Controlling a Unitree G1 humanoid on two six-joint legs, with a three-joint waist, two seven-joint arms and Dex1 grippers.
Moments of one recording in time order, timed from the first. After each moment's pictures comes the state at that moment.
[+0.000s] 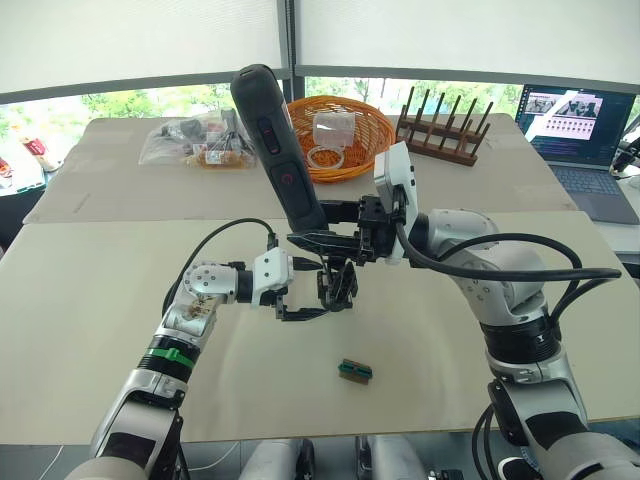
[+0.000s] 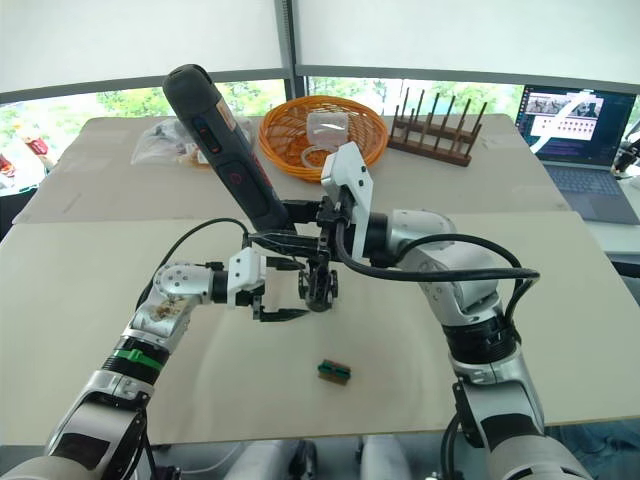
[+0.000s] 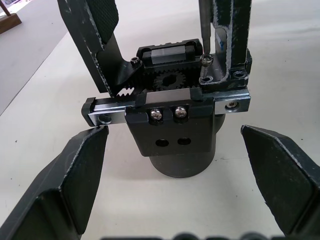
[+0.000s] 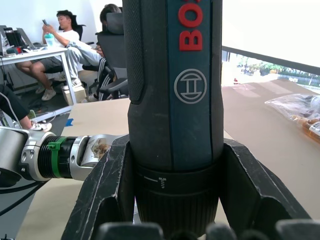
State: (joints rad) left arm -0.58 0.44 -0.20 0.37 -0.15 -0.16 -1.23; right arm -0.77 -0.39 0.14 -0.23 0.61 0.65 0.89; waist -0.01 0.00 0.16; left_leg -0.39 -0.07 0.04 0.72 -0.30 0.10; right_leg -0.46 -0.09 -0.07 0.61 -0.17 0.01
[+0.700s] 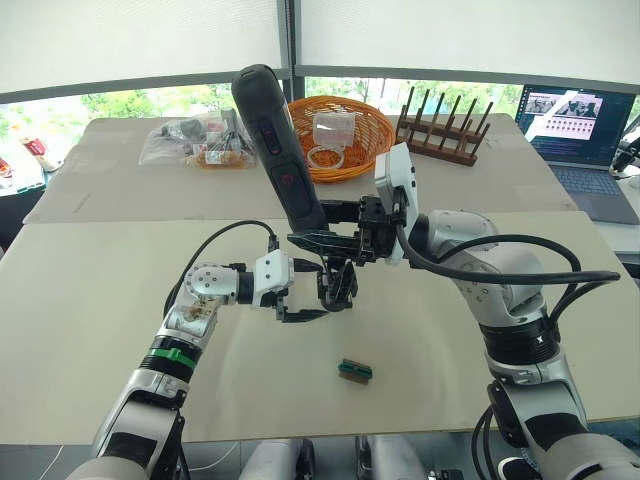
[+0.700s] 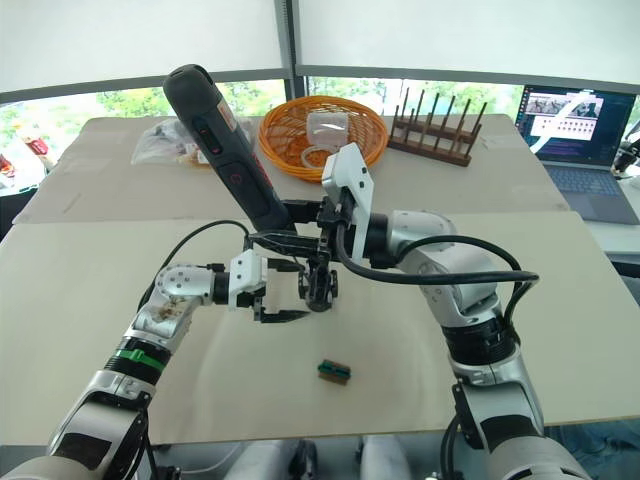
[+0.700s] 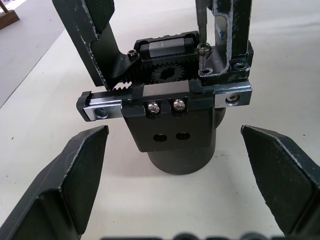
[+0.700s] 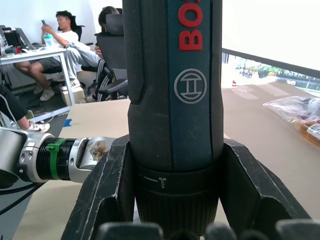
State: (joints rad) left arm -0.58 0.43 -0.20 0.39 -0.14 -0.18 -1.23; right arm -0.76 -0.39 0.14 -0.23 0.60 0.63 0.89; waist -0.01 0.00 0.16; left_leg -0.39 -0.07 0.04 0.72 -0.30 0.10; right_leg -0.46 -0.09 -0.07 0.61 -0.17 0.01
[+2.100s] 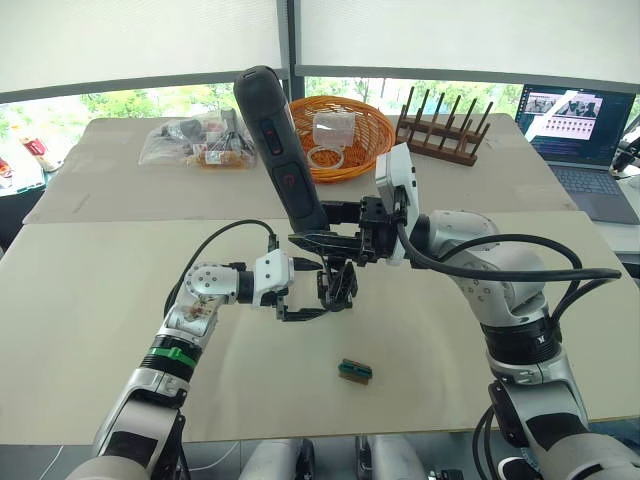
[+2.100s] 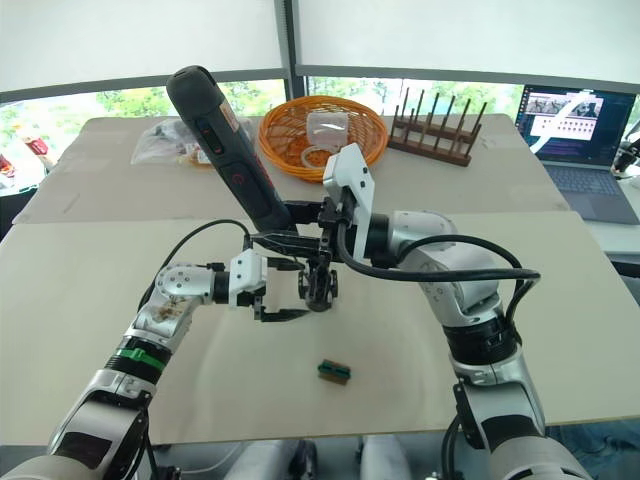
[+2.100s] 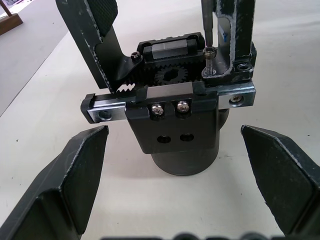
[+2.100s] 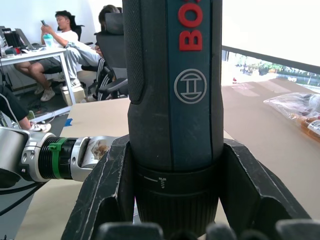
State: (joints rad) left arm -0.58 0.43 -0.20 0.41 -0.14 -0.20 -1.22; right arm -0.76 -0.40 0.14 -0.22 0.61 0.65 0.89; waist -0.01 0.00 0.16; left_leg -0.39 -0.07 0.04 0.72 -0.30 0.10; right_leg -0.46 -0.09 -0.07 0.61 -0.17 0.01
